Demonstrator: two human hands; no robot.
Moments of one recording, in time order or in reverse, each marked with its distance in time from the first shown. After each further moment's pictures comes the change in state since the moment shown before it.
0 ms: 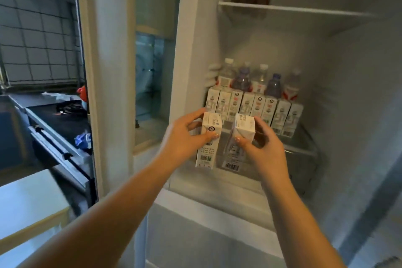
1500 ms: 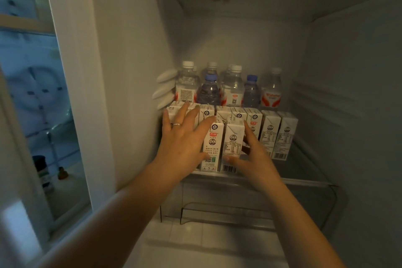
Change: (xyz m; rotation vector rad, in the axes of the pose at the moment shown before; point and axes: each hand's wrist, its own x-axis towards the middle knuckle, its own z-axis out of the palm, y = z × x) left_hand 0.209 -0.088 0.089 1.118 -0.160 0.526; right_hand 0.173 0.121 -0.022 -0.314 -0.040 0.143
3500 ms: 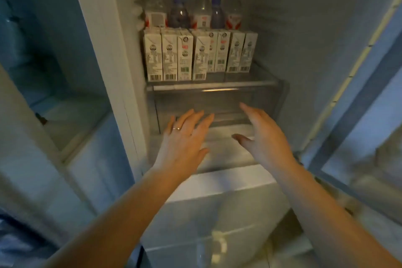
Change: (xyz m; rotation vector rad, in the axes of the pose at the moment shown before) left_hand -0.183 0.028 0.008 -0.348 -0.050 0.259; right_hand -0.195 -0.014 0.018 -0.711 0.204 0.080
